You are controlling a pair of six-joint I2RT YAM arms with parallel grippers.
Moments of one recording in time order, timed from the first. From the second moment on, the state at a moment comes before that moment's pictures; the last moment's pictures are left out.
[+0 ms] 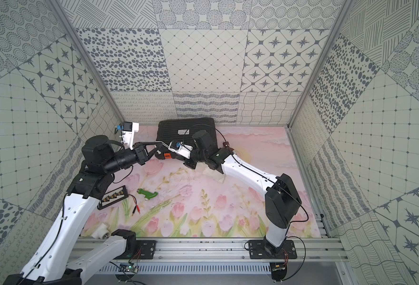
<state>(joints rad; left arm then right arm) -0.12 0.97 1.15 -0.37 0.70 -0.42 0.80 1.74 1.48 -0.25 -0.36 -0.49</state>
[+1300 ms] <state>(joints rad) -0.01 0.97 1.20 -0.66 0.69 -0.51 0.71 1.72 1.20 0.17 -0.20 -0.74</state>
